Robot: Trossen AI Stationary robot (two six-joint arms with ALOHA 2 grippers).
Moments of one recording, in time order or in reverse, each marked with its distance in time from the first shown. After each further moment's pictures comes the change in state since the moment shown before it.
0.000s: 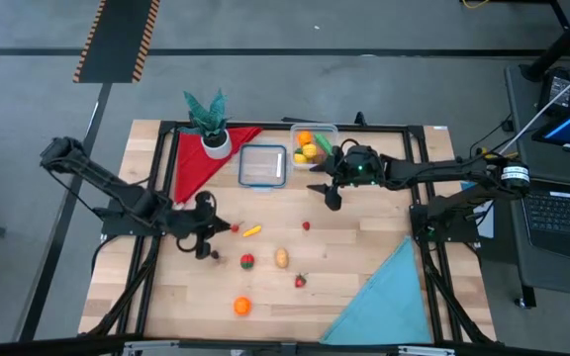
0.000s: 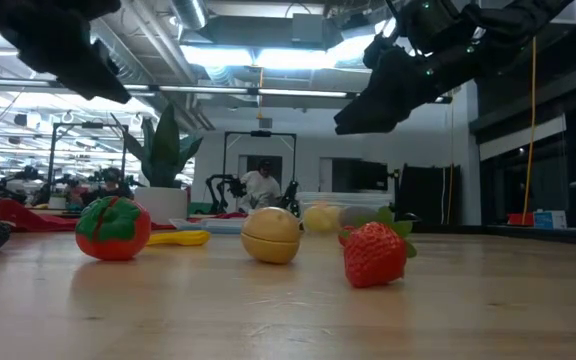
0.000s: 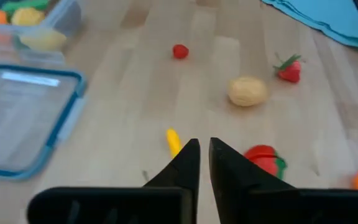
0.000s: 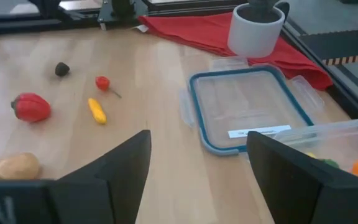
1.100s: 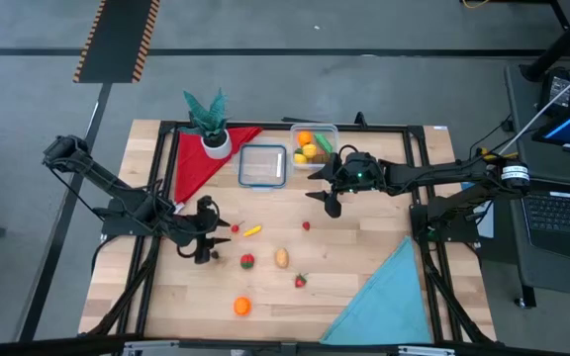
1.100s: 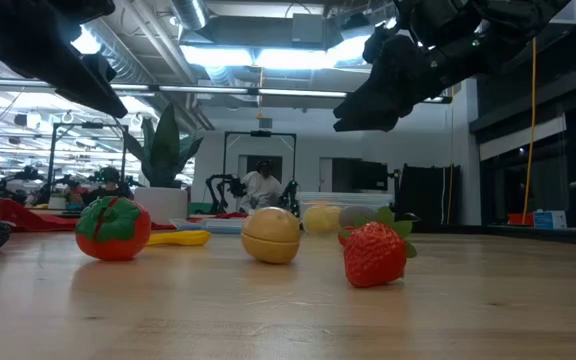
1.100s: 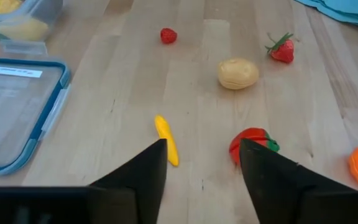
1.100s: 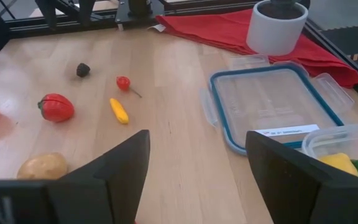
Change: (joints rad) left arm -0.050 0.053 0.000 -0.004 -0.001 -0.008; right arm 0.064 0.000 0.000 -0.002 0.015 0.056
